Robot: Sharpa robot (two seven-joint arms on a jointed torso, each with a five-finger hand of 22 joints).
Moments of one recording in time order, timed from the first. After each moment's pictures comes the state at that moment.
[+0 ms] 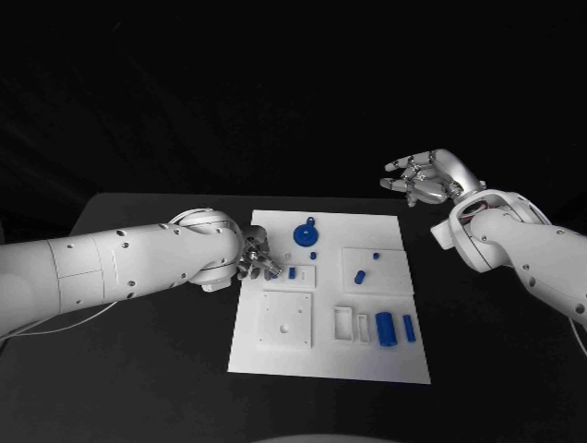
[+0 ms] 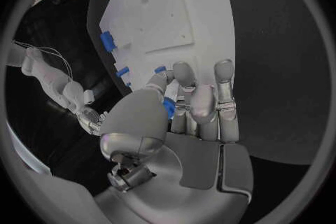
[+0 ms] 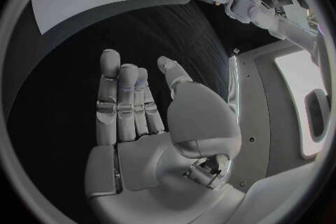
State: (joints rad) left arm 1.32 -0.67 -0.24 1.36 -1.07 0.01 -0.49; left_hand 1.13 0.06 0.09 -0.06 0.67 1.21 -0.01 0.18 0.72 1.46 -0.07 0.67 0.71 1.42 -0.11 1.28 0.94 0.07 1.25 -0.10 0.59 1.31; right arm 1.06 -0.67 0.27 1.17 -1.12 -0.44 0.17; right_hand 1.19 -0.04 0.08 -0.15 0.50 1.01 0.11 0.07 0.19 1.05 0.02 0.86 0.81 1.32 -0.04 0.77 0.99 0.09 1.45 -0.07 0.18 1.31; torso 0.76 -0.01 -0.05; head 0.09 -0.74
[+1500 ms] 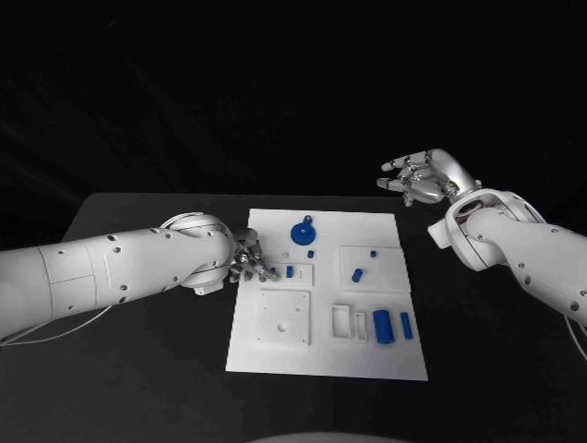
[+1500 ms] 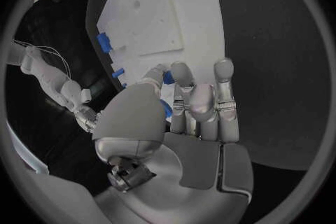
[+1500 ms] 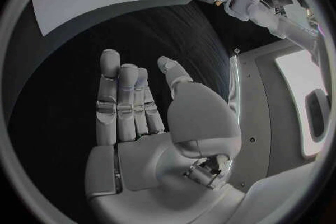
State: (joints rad) left arm 1.30 -0.68 -0.23 1.34 -1.07 0.00 -0.48; left_hand 1.13 -0.10 0.08 0.17 0.28 1.23 -0.02 0.18 0.69 1.45 -0.08 0.67 0.70 1.42 -0.11 1.26 0.91 0.07 1.27 -0.11 0.56 1.31; right arm 1.05 -0.68 0.27 1.17 -1.11 -0.44 0.17; right_hand 1.19 -0.04 0.08 -0.15 0.50 1.01 0.11 0.07 0.19 1.05 0.02 0.86 0.81 1.32 -0.04 0.77 0.99 0.09 1.45 -0.07 0.18 1.31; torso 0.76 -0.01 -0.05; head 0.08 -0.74
